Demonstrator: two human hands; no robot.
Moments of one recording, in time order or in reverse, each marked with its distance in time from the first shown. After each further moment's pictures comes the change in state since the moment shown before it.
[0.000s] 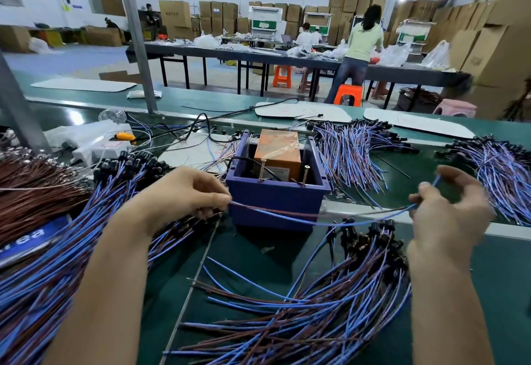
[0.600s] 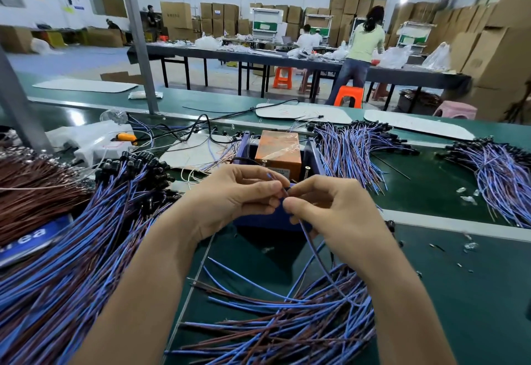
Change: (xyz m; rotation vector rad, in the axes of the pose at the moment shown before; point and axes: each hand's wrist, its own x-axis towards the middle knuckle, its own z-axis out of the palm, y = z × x) left_hand -0.001 0.032 0.049 -0.544 -0.233 0.120; right_hand -0.070 -0.030 0.030 -0.355 -1.015 -0.148
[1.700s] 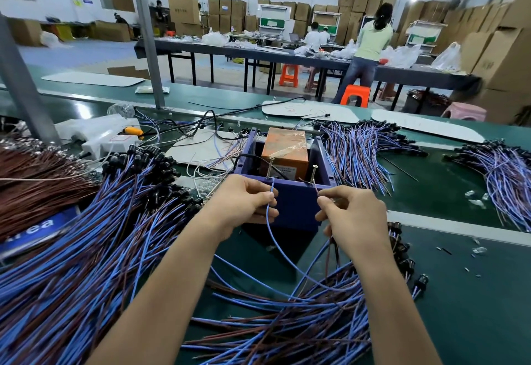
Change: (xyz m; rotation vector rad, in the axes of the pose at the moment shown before) left_hand 0.016 -0.026 0.002 0.153 0.364 -0.186; right_hand 0.021 0.043 0.005 -0.153 0.266 0.166
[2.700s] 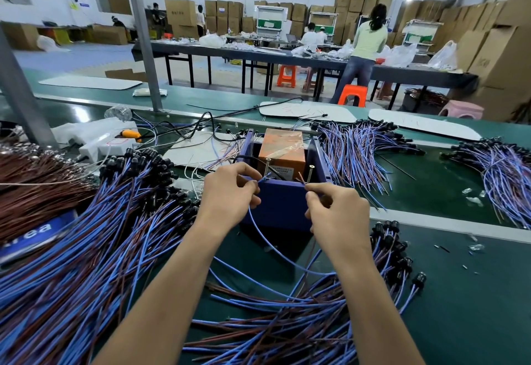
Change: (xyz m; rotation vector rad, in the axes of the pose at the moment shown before) left_hand 0.005 -0.003 -0.005 0.376 0.354 0.288; right_hand -0.004 -0.005 0.019 -0.018 0.092 -0.077
